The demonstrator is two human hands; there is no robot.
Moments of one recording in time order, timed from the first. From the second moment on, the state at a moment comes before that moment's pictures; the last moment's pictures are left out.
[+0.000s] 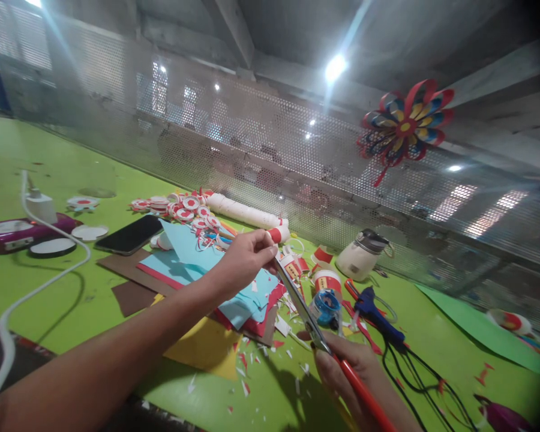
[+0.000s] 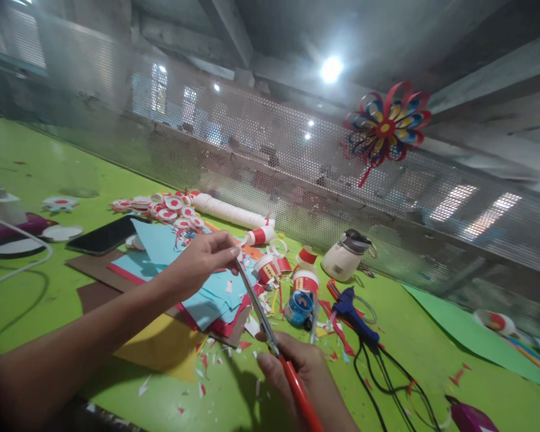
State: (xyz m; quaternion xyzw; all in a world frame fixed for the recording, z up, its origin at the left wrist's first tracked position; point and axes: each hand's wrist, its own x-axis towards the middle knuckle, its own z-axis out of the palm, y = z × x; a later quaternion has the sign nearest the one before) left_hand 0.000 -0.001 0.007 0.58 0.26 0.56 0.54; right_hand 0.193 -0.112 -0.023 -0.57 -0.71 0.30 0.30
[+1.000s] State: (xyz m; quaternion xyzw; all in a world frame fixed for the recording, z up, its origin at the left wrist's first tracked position) left_hand -0.006 0.015 -0.002 0.56 0.29 0.59 0.51; right_hand 0.208 -0.082 -0.046 -0.66 -0.71 0.14 0.22
